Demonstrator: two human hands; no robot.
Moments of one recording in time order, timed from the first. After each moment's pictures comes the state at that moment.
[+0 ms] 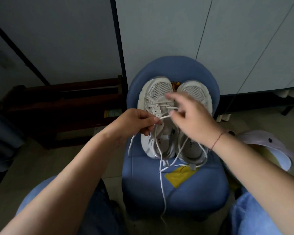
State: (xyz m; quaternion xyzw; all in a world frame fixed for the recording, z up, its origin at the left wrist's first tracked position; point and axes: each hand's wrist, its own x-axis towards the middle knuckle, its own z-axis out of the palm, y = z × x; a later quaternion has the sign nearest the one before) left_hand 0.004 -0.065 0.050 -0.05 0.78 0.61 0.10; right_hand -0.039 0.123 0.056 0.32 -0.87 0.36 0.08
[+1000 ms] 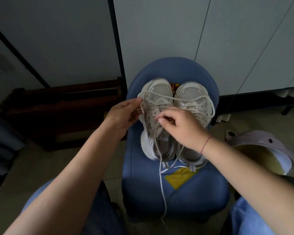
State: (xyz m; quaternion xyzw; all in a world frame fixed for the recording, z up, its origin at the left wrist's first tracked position) left_hand -0.022 -0.077 0.043 -0.19 0.58 0.79 -0.02; right_hand -0.037 0.109 0.038 0.34 -0.87 0.36 0.04
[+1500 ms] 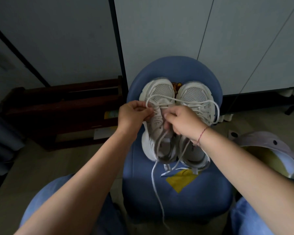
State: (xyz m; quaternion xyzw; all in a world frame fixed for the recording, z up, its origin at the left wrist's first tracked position) left_hand -0.030 -0.055 0.028 -0.18 0.65 0.73 -0.09; right_hand -0.057 0.097 0.040 0.14 -0.86 0.47 -0.13
